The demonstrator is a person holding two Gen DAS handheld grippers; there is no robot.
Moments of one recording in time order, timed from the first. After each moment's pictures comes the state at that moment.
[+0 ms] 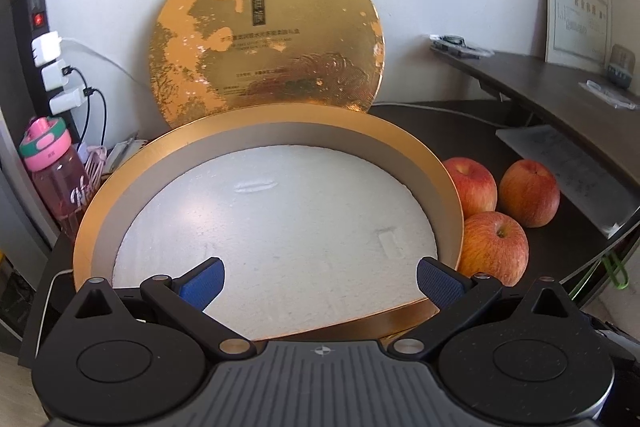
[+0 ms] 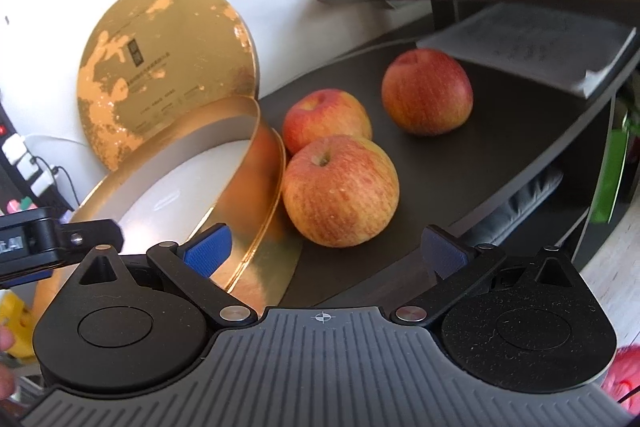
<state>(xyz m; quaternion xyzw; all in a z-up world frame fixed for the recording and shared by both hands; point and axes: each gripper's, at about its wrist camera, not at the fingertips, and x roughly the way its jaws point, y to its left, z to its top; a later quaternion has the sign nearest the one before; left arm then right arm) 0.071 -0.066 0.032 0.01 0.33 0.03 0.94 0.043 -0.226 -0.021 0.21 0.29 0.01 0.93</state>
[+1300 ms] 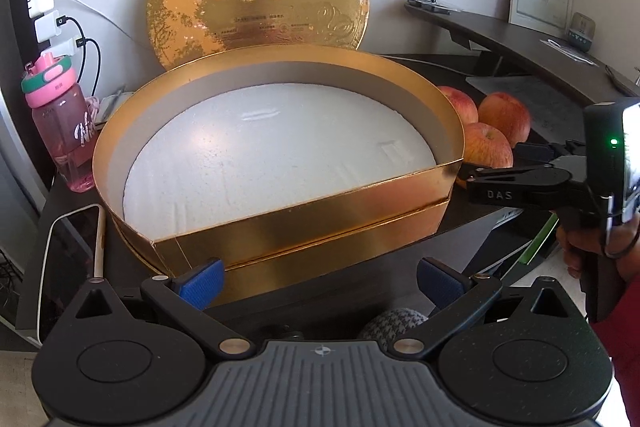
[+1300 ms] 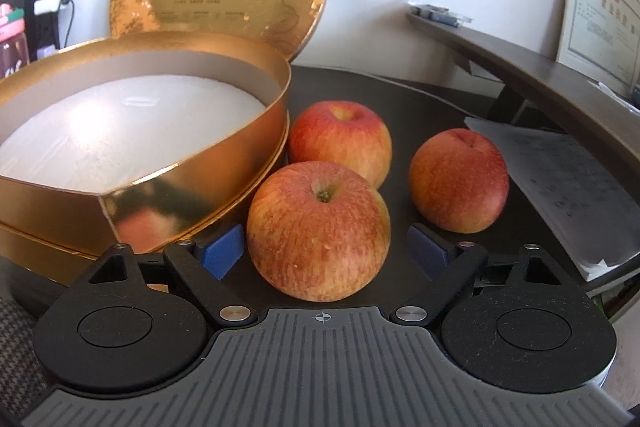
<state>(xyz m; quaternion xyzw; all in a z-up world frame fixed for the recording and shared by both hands) 0.016 -0.018 0.005 0.01 0.37 -0.04 0.93 0.096 -0.207 -0.026 -0.08 0.31 0.07 0.95</state>
